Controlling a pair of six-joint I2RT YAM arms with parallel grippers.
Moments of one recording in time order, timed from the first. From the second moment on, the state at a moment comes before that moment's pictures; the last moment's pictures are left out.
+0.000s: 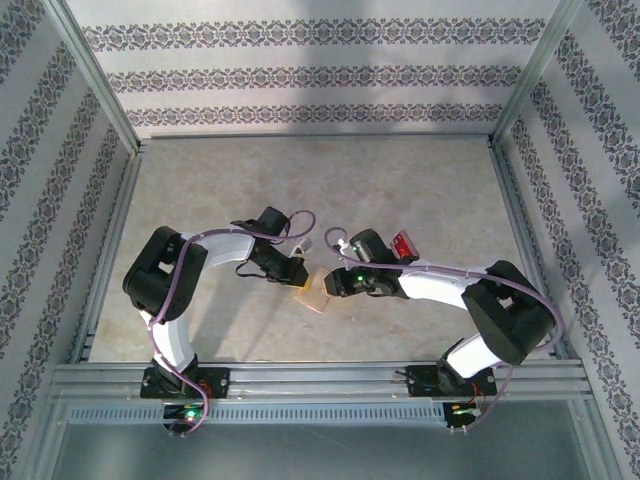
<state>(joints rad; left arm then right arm) -0.49 1.83 1.01 -0.50 0.71 -0.19 0.67 1.52 0.66 -0.05 -0.44 0.46</state>
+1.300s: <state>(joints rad) -0.49 1.84 1.01 -0.50 0.71 -0.19 0.70 1.54 0.66 -0.09 -0.41 0.44</state>
